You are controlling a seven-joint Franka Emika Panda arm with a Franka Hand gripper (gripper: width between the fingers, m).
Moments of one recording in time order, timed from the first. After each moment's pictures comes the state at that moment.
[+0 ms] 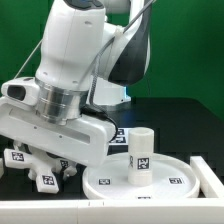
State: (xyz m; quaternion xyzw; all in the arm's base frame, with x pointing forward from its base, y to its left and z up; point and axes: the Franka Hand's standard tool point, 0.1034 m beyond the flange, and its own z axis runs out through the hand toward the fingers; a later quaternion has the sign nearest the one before) arm 0.539 -0.132 0.017 0.98 -0.13 -0.01 0.14
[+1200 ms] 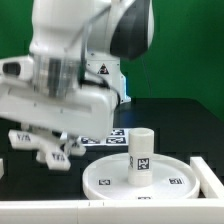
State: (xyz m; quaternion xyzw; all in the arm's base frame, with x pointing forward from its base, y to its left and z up) arm 0.554 -0.115 0.072 0.98 -0.16 0.02 0.07
